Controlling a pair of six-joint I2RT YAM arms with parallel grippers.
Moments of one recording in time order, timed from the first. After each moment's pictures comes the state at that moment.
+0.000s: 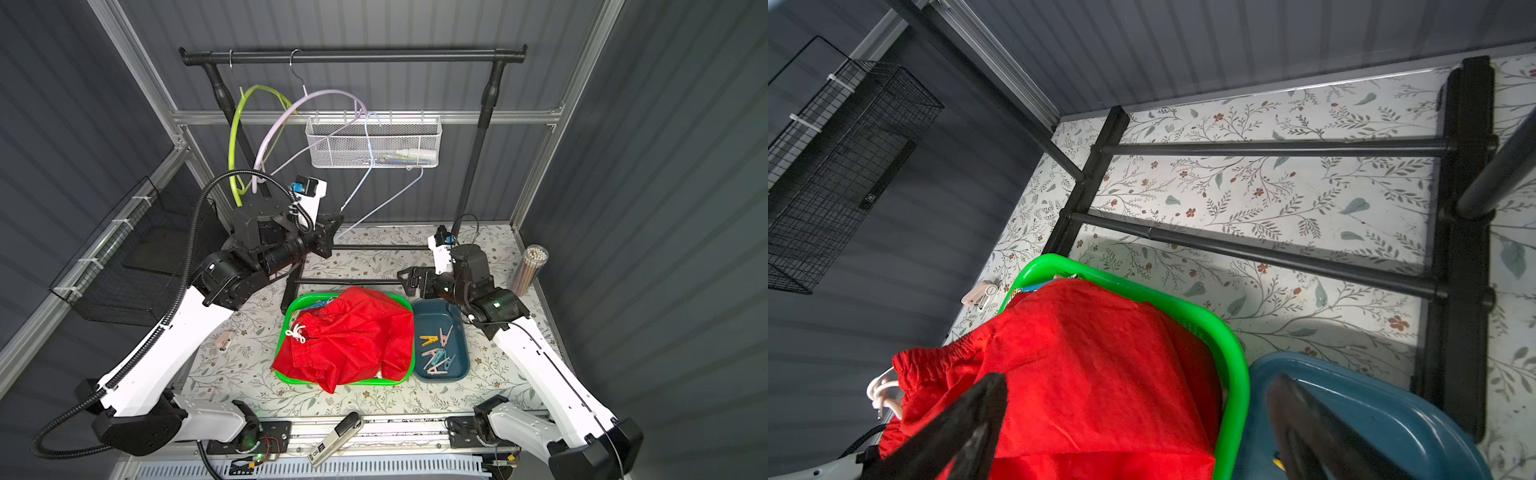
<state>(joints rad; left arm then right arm) -0.69 1.37 1.73 -0.56 -0.01 -0.12 0.43 1.08 1.11 -0.54 -0.27 0.40</state>
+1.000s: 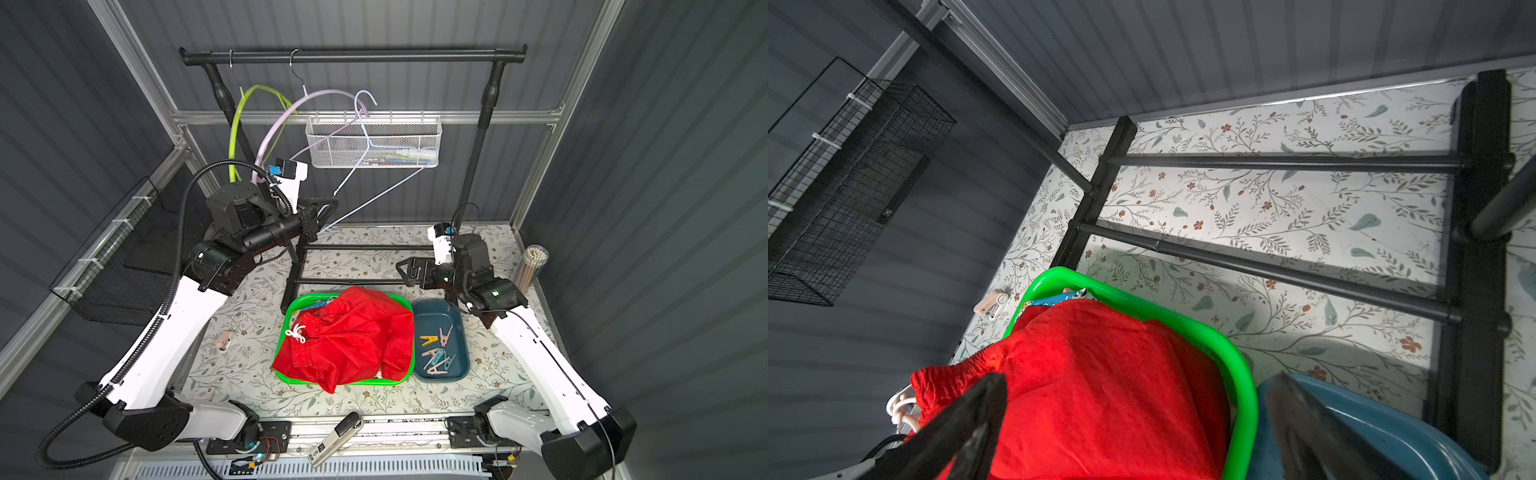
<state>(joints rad) -0.54 1.40 1.75 -0.45 0.33 -0.23 0.40 1.14 1.18 -0.55 -0.31 0.41</state>
